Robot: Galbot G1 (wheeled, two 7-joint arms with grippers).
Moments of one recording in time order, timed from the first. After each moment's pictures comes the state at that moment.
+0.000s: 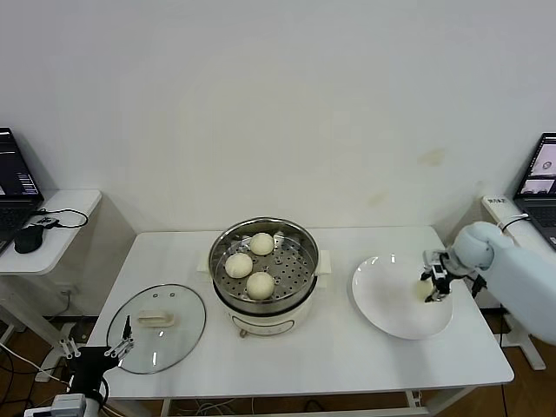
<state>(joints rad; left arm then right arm) 1.72 -1.28 -0.80 -2.07 -0.10 0.03 -0.12 -0.06 0.64 -0.61 1.19 -0.23 -0.21 -1.13</state>
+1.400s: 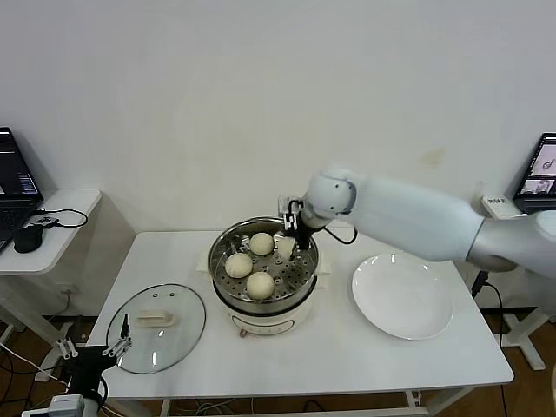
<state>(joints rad) 1.73 -1.30 -0.81 -2.08 -0.10 0.03 -0.12 0.40 1.13 -1.14 1.29 0.35 -0.64 -0.85</state>
